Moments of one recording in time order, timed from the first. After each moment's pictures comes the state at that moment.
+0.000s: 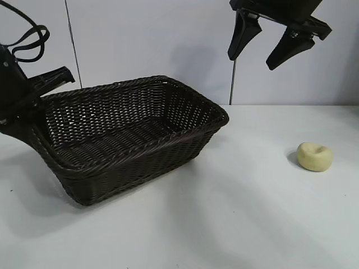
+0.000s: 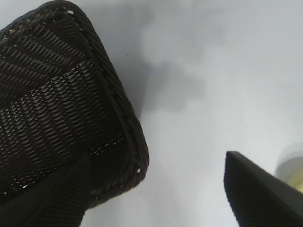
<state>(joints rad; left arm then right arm) -0.25 1.86 -1.29 -0.37 0.88 -0.31 0.18 1.89 -1.68 0.31 0.98 -0.15</state>
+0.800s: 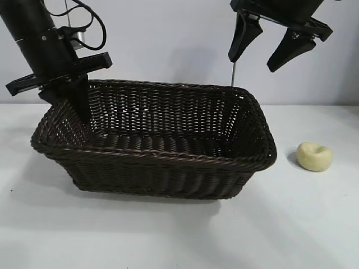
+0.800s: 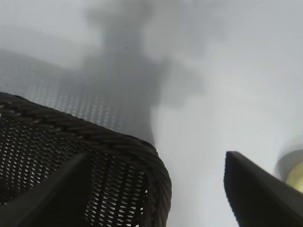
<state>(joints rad) -0.24 2.18 -1.80 -0.35 1.18 0.06 0.18 1.89 -1.68 0.31 1.00 -0.15</state>
